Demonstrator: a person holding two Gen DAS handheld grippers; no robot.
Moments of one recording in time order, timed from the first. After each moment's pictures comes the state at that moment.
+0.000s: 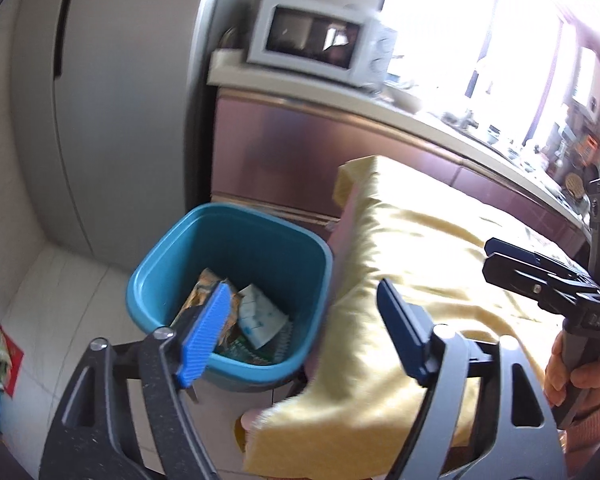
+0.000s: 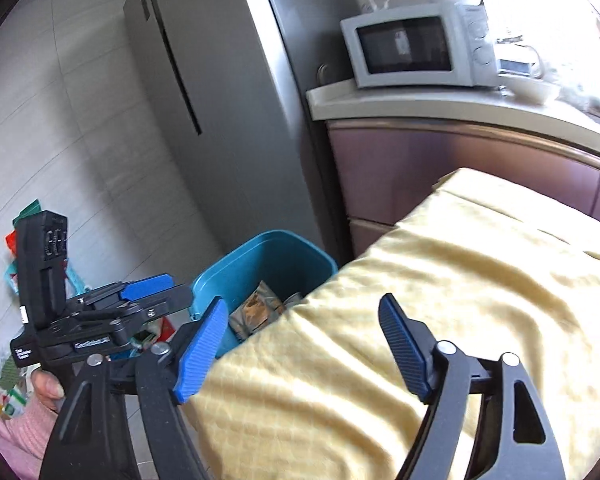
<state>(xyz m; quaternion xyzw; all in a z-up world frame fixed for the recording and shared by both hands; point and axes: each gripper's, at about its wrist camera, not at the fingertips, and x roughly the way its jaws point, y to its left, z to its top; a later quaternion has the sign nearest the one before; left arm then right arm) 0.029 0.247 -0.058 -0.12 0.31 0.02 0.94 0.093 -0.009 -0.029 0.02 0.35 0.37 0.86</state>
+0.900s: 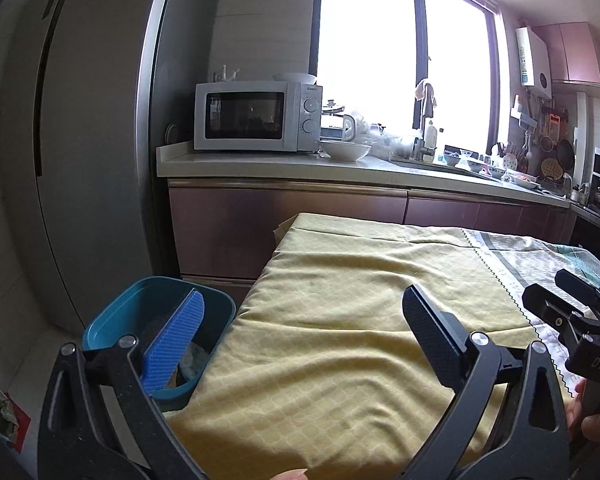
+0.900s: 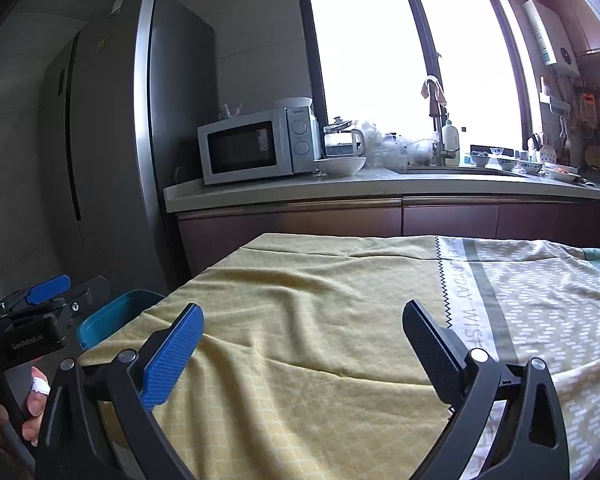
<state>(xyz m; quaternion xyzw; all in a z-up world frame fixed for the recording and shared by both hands) -0.010 0.097 -0.030 -0.03 0.18 0.01 0.98 -0.005 -0.158 -0.033 0.04 0.19 0.11 0.97</state>
